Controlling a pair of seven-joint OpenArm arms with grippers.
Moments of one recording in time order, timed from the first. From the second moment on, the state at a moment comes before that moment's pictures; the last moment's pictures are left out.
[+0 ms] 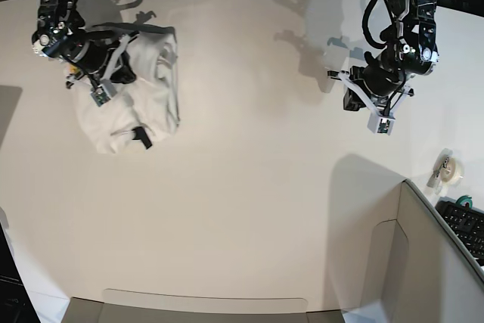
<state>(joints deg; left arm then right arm) 10.9 -21.2 -4.7 107.5 -31.2 -4.7 56.3 -16.0 22.3 12.7 98.9 20.7 36.8 -50.0</state>
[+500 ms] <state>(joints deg) 11.0 -19.8 -4.3 107.5 -31.3 -4.7 56.1 -11.7 40.0 12.8 86.8 16.0 36.8 -52.6</state>
